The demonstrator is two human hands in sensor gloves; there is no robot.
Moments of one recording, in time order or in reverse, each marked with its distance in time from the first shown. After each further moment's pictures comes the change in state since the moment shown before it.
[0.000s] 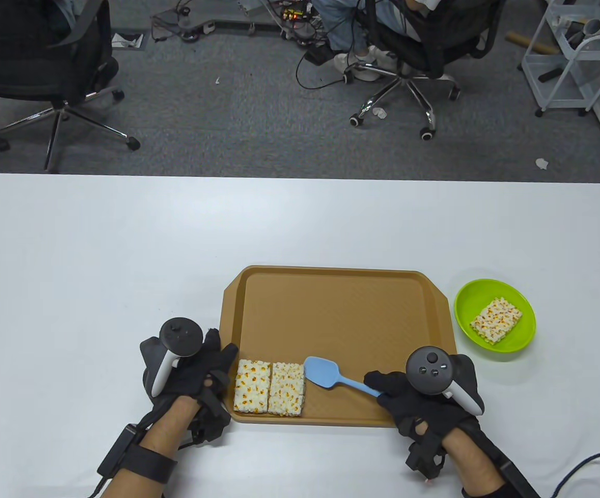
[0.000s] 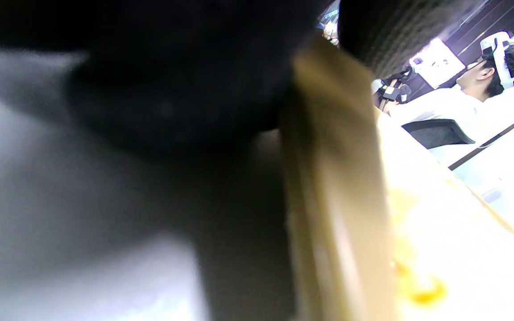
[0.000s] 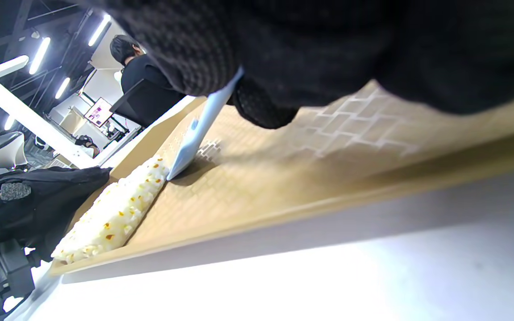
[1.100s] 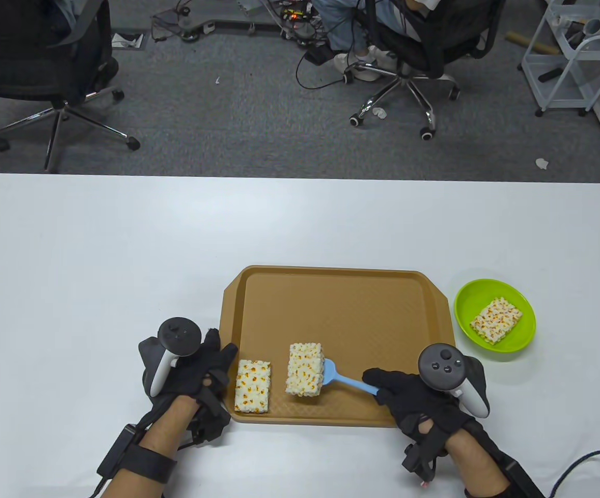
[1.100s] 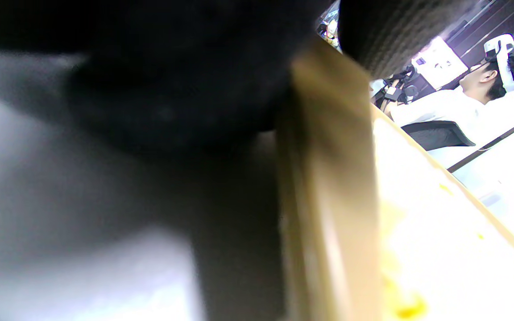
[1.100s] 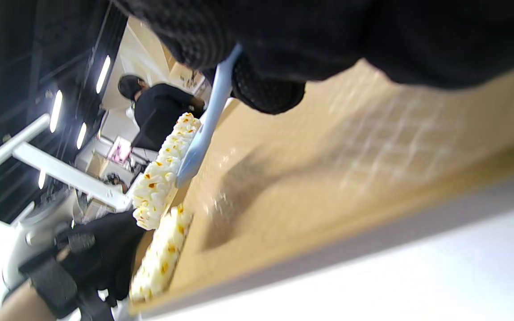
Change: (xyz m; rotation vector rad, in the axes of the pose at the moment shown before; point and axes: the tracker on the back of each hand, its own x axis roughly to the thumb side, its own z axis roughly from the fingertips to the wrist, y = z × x) left_hand -0.002 0.000 -0.001 -0.012 0.005 0.020; right_hand -0.006 -0.017 0.010 -0.048 0.001 -0.263
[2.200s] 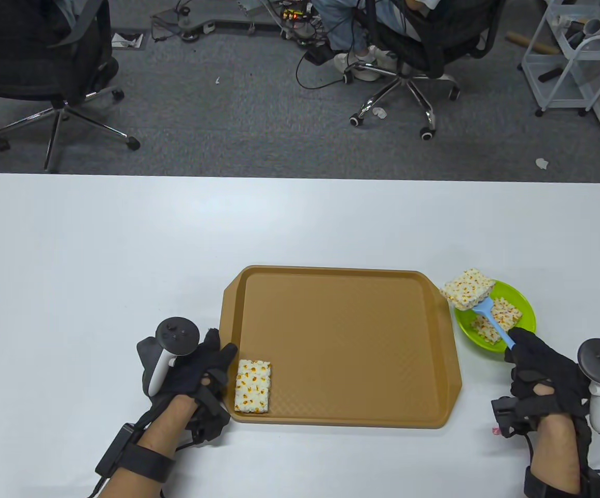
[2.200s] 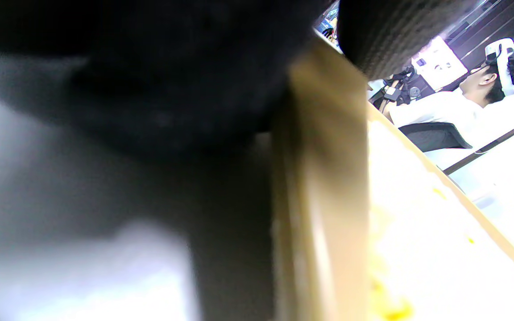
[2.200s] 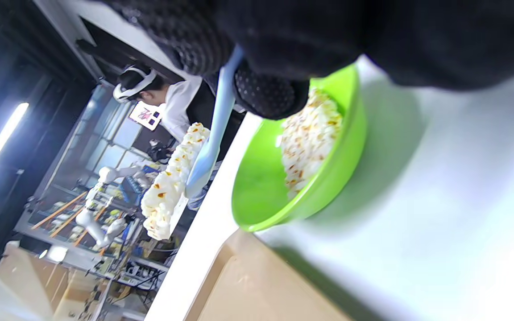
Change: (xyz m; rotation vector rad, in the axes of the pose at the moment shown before) left_hand -0.002 0.001 -0.001 -0.017 -0.003 0.025; right_hand -0.100 -0.146 0.069 -0.645 0.469 -0.279
